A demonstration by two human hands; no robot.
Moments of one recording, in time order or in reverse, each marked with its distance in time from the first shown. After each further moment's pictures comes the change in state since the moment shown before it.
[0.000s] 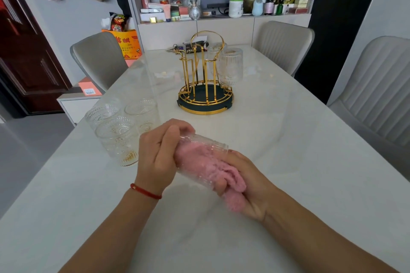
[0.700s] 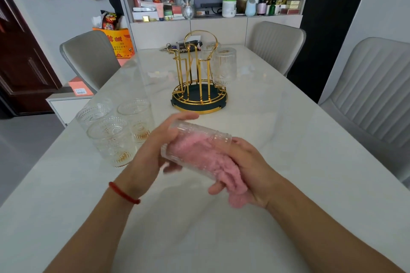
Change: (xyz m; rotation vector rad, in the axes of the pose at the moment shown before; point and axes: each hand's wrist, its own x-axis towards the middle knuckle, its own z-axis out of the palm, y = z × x) left_hand 0.011 0.008 -0.016 -0.435 -0.412 -0.448; right_hand -0.013 -0.021 0.005 -0.396 0.016 -0.088
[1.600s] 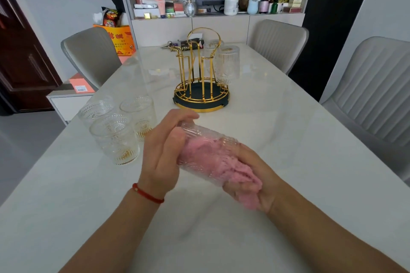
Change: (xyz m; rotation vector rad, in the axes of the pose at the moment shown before) left_hand -0.004 -0.008 0.024 0.338 0.285 0.510; right_hand 0.006 0.015 -0.013 0.333 -0.240 0.071
